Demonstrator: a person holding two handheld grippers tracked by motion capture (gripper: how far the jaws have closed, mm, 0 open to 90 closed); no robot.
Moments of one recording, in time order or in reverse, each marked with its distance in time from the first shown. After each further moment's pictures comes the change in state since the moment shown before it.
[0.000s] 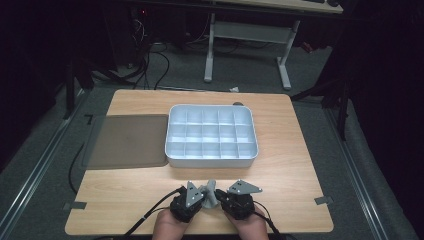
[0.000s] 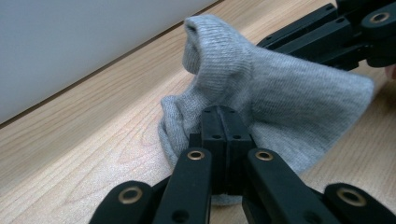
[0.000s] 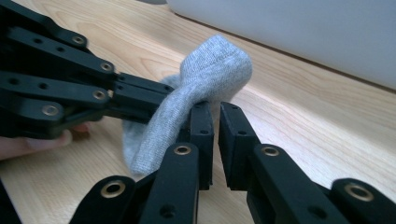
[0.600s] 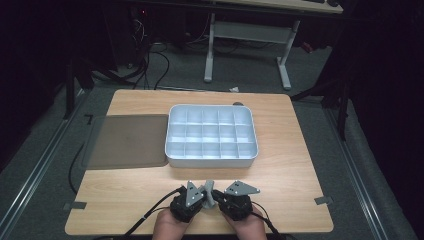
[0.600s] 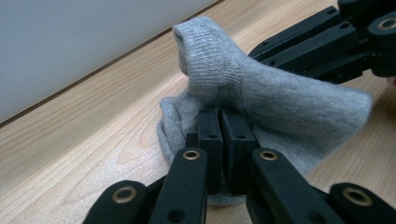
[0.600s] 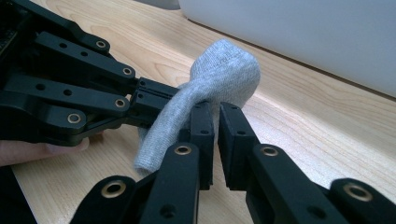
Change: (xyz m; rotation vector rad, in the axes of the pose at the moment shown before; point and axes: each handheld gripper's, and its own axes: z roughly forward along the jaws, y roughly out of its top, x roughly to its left) left arm 0.000 0.001 -0.001 0.002 -0.006 -0.010; right arm 0.005 0.002 0.000 -0.011 0.017 -0.022
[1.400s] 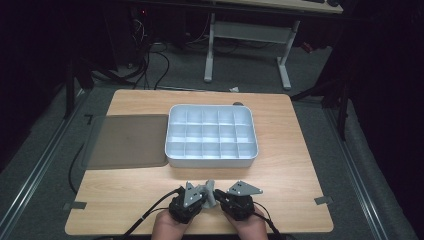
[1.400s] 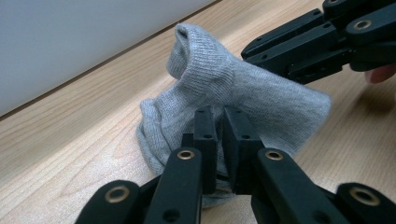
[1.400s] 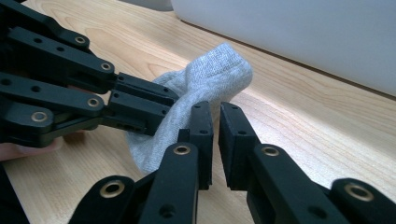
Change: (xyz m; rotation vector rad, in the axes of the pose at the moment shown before) left arm -0.001 -0.001 -0.005 0.000 -0.022 -0.008; right arm -0.004 -0.004 -0.002 -0.009 -0.006 0.014
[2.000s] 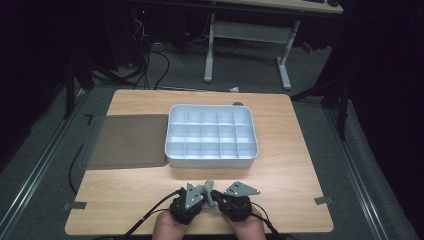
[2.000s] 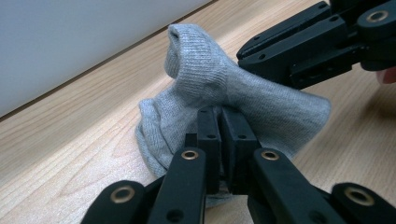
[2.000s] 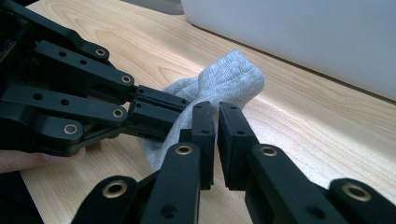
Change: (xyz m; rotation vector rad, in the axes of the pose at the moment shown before) left arm -0.002 -0.001 0.001 0.000 0.011 0.011; right arm 0.008 0.004 0.000 -0.006 0.008 -0.017
